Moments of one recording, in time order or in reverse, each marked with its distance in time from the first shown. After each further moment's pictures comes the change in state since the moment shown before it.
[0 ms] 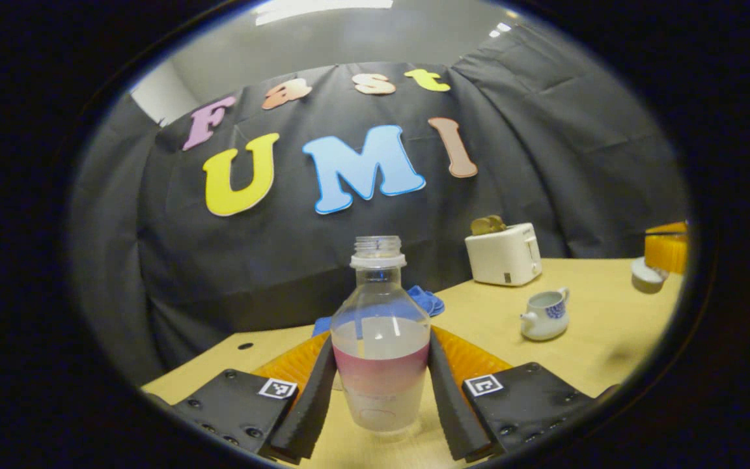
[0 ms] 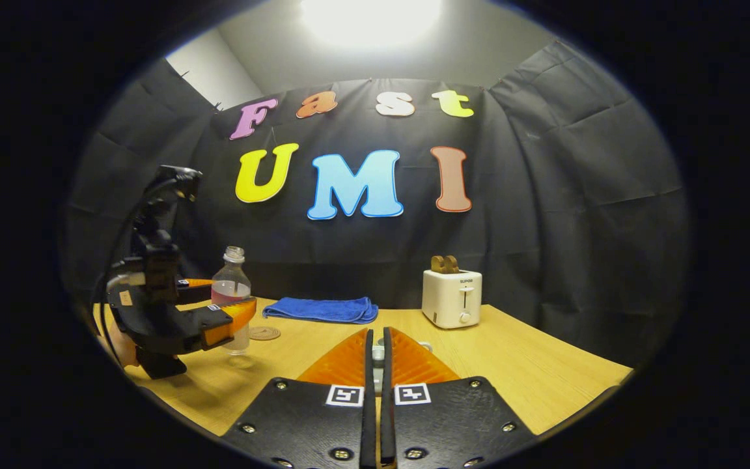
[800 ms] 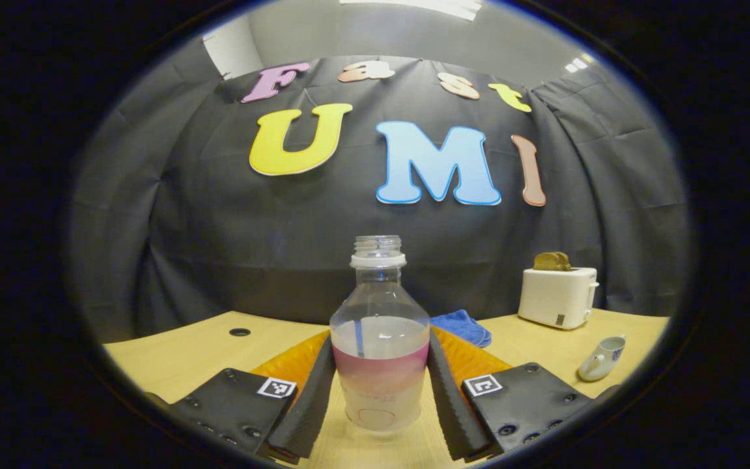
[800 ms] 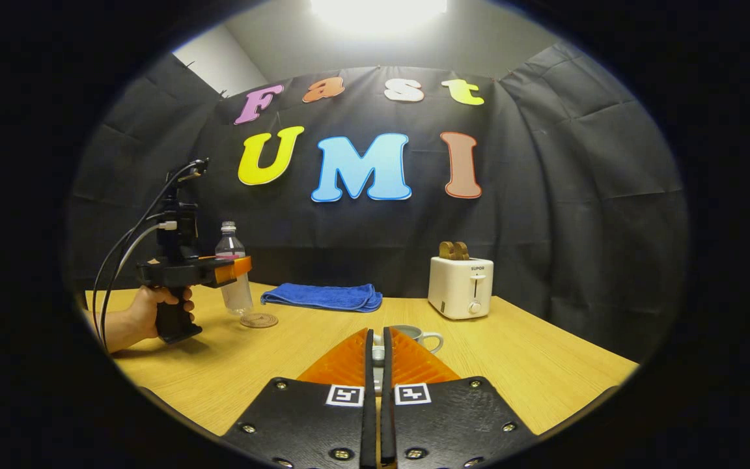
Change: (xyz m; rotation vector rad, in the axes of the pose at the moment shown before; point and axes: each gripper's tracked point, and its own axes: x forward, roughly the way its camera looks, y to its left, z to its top) left arm 0.116 0.081 -0.019 -0.162 -0.029 0.100; right arm 0.016 -0.001 -0.026 -0.014 0.052 0.008
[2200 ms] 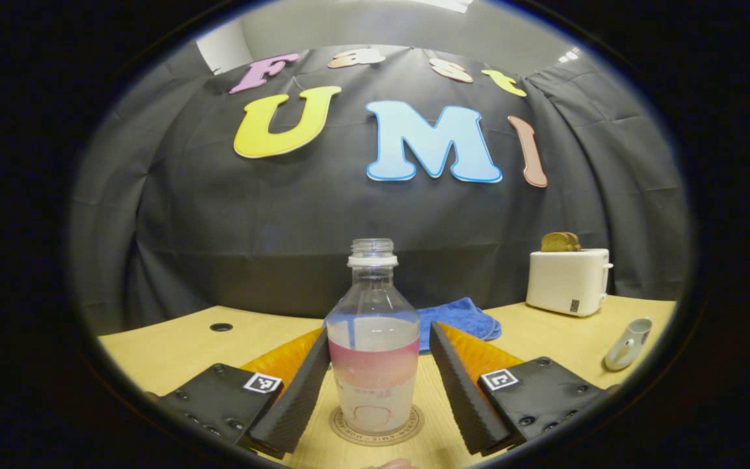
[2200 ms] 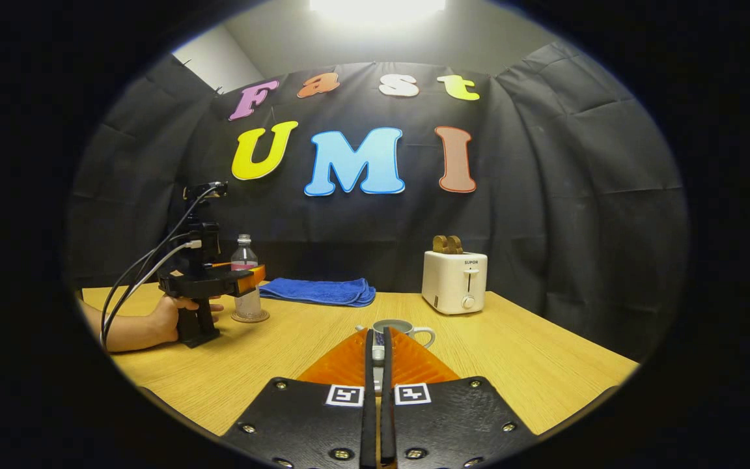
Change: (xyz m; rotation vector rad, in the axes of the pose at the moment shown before) left arm 0.034 -0.005 -0.028 0.016 0.034 -0.004; right arm 0.002 -0.008 -0.006 -0.001 0.019 -0.014
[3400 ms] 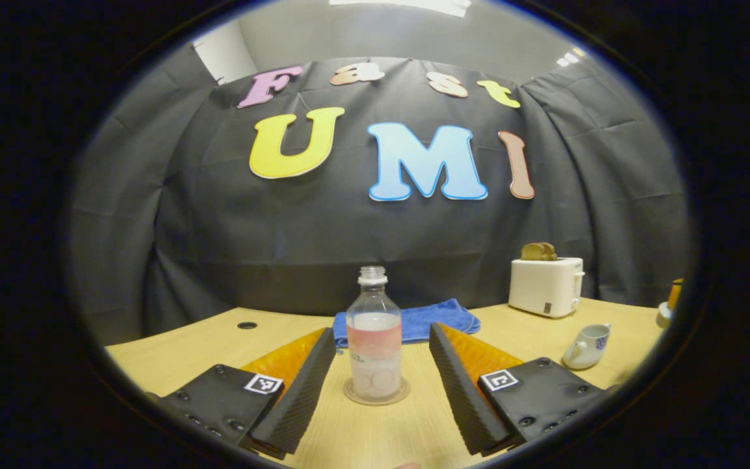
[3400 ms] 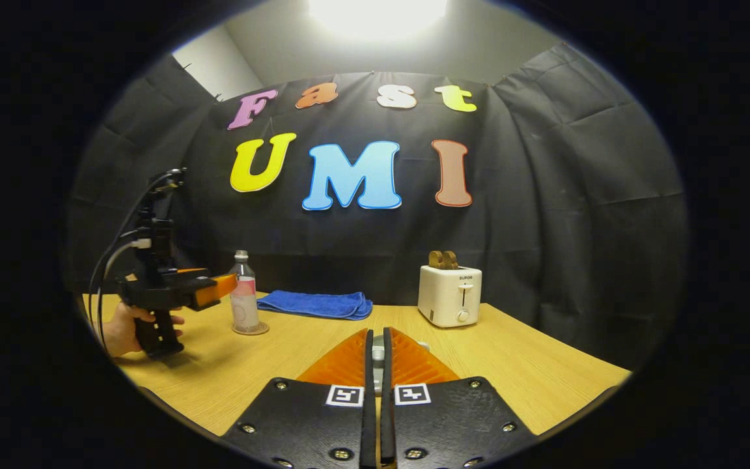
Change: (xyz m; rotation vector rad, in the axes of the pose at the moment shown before) left arm -0.120 -0.010 0.035 -0.016 -0.006 -0.009; right arm 0.006 -0.005 0.027 0.011 -0.050 -0.018
